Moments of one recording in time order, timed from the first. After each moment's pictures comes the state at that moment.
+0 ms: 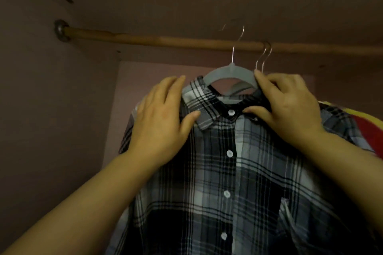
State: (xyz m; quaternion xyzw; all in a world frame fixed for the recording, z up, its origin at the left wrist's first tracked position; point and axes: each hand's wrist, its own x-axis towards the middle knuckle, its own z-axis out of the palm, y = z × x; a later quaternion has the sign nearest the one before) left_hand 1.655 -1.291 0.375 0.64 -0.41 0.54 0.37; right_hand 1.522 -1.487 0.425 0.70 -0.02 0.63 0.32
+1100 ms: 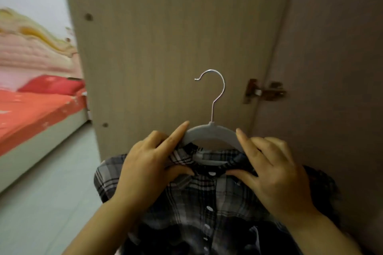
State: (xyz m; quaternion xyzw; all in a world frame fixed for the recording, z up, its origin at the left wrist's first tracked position) left_hand 1.331 -0.952 0.101 0.91 0.16 0.38 0.03; right_hand 1.508 -1.110 0.105 0.64 0.58 0.45 -0.23
